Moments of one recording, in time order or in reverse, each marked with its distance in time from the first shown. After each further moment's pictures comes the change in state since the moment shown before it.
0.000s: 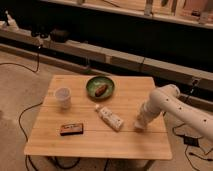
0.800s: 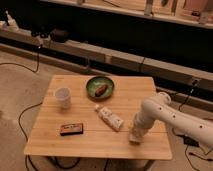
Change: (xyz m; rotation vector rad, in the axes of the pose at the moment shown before) arm -0.081 0.006 0.019 -0.055 -0.137 -0.049
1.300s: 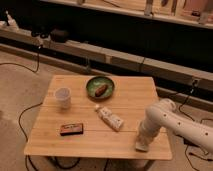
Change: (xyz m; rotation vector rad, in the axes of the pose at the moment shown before) arm -0.024 0.048 0.015 -0.065 -0.042 0.074
